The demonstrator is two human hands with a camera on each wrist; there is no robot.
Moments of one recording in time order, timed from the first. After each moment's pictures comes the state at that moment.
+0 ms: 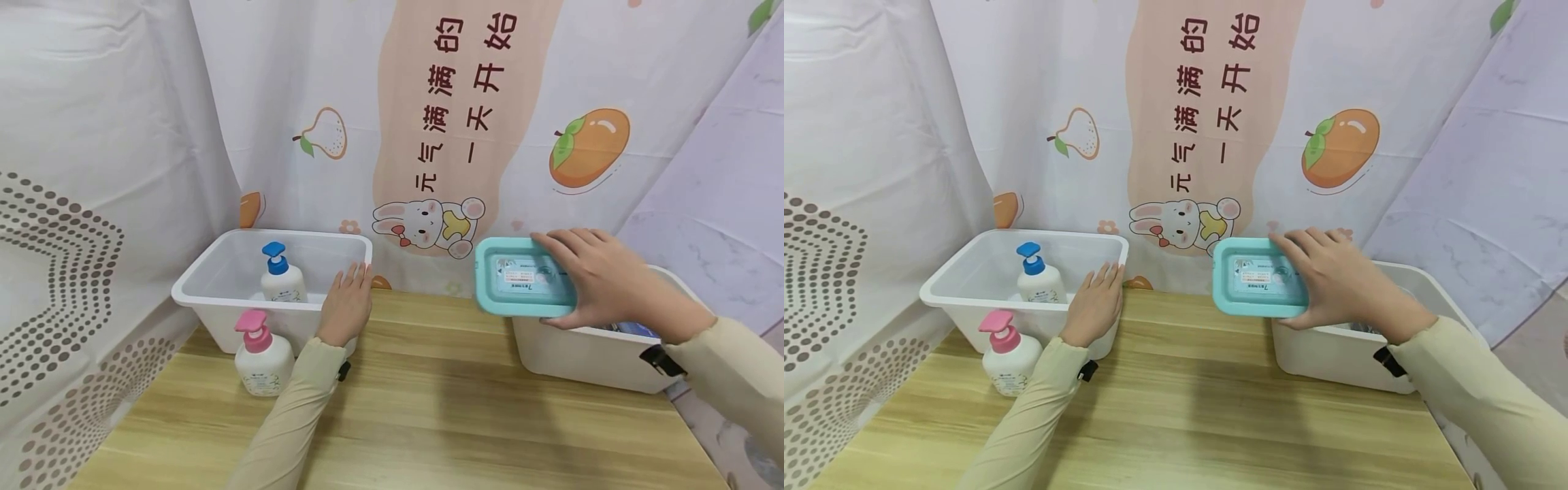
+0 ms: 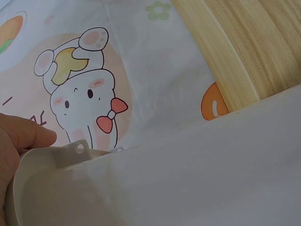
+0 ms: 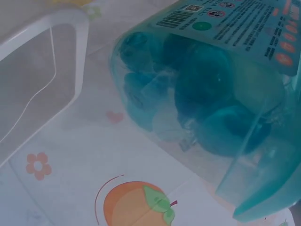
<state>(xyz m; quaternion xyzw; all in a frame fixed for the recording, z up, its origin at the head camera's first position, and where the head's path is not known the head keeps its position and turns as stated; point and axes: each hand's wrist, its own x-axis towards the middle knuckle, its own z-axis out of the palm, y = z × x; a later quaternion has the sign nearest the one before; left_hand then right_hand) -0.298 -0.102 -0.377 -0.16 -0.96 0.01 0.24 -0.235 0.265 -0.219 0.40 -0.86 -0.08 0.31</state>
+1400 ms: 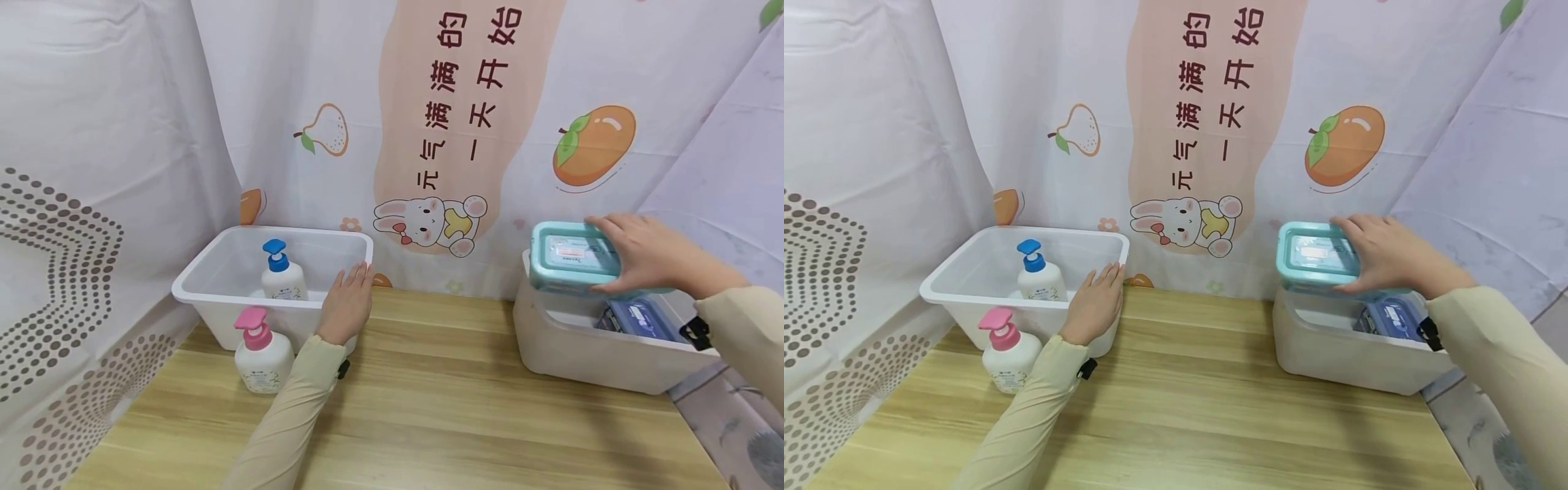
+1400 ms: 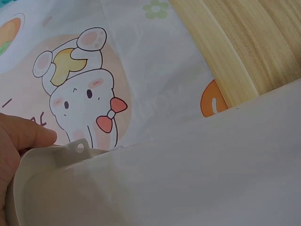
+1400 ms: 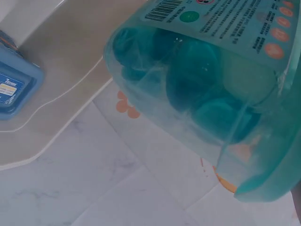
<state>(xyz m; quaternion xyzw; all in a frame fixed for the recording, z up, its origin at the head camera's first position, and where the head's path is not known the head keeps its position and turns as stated) -0.296 -0.101 -0.373 -0.16 -0.96 0.00 0.21 -0.287 0.348 -0.215 0.26 -0.95 -0.08 0.16</state>
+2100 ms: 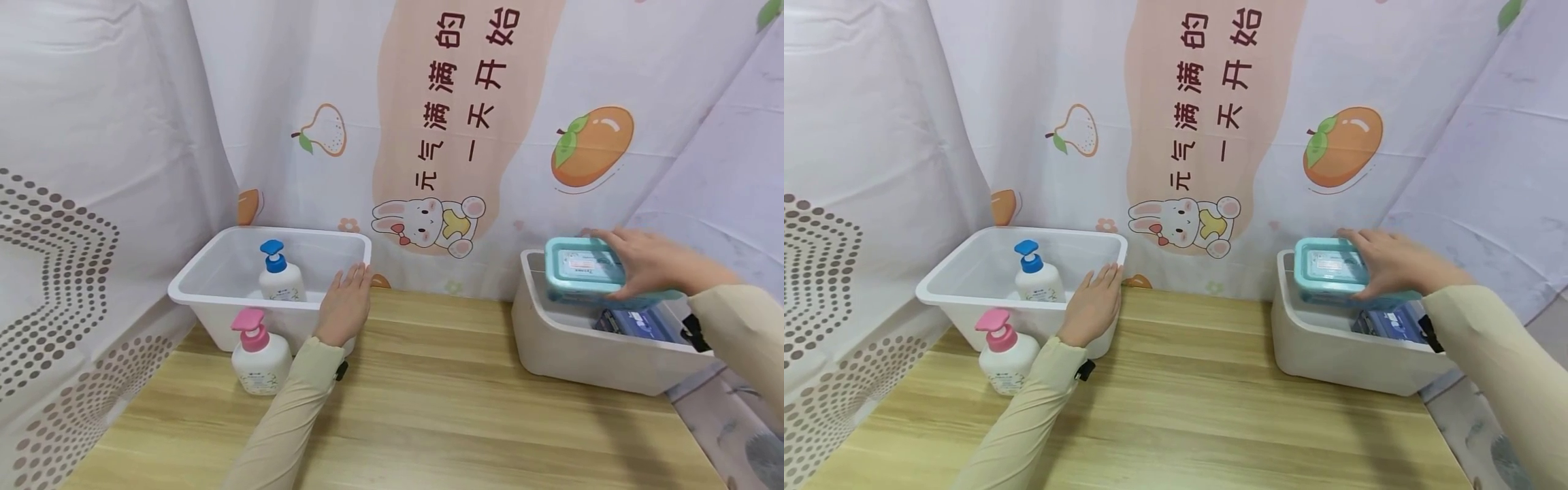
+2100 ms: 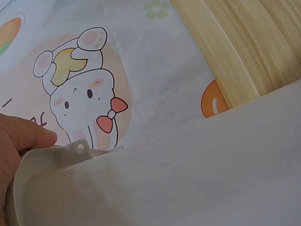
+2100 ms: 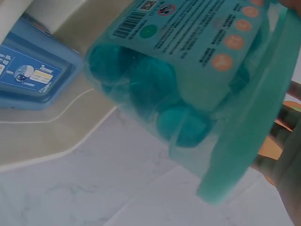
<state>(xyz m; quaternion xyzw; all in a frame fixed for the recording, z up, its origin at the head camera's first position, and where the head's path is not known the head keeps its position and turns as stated) -0.297 -0.100 -0.372 -0.15 -0.97 -0.01 0.18 -0.307 0.379 -0.234 0.23 -0.97 -0.08 0.06</state>
